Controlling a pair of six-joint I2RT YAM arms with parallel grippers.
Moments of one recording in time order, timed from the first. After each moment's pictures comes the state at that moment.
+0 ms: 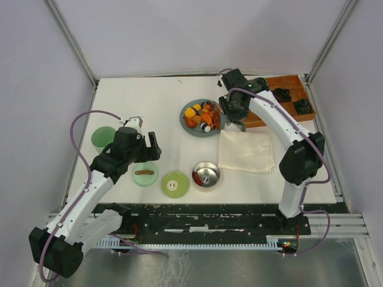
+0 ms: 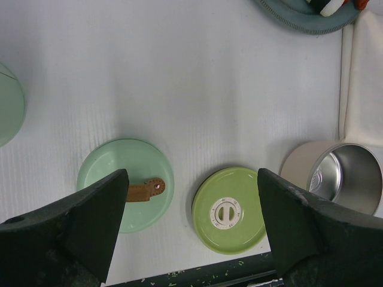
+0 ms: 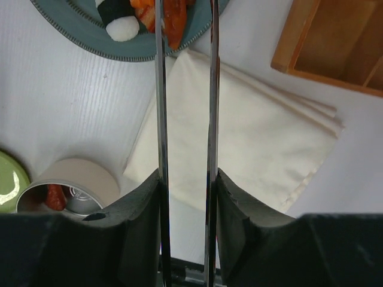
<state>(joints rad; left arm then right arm) -0.38 0.89 0.78 -0.60 -0.08 -0.40 0.48 1.83 1.82 -1.10 0.09 0.15</state>
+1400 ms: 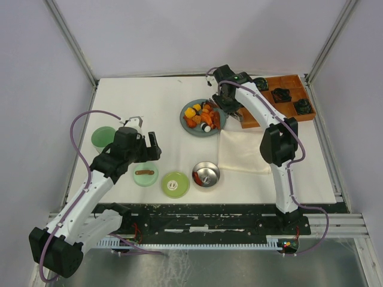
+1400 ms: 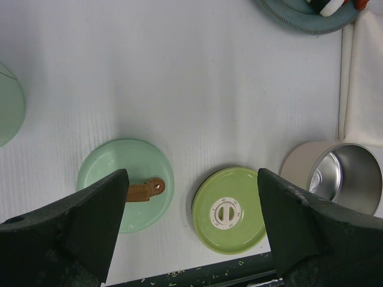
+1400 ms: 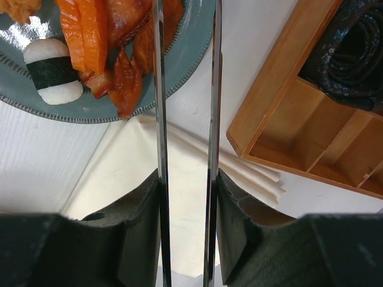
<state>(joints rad) -0.38 0.89 0.78 -0.60 -0.08 -0.40 0.45 2.23 2.18 -1.14 0.16 -0.14</state>
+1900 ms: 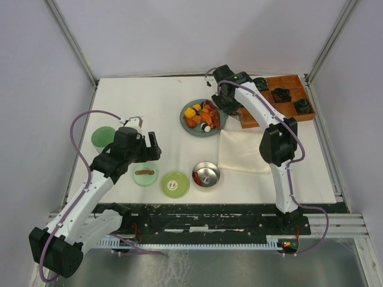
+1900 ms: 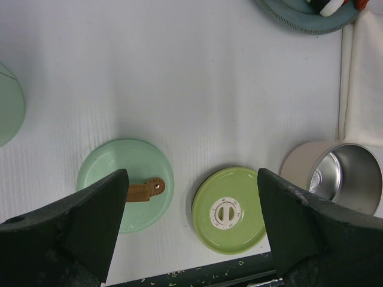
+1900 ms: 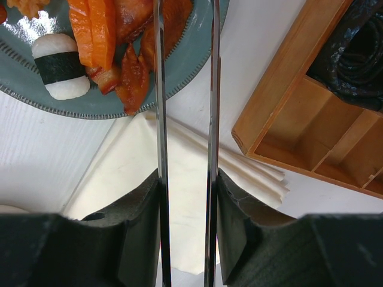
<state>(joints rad) -0.38 0.89 0.78 -0.60 -0.08 -0.40 0.45 2.24 2.21 -1.17 0.15 -0.14</state>
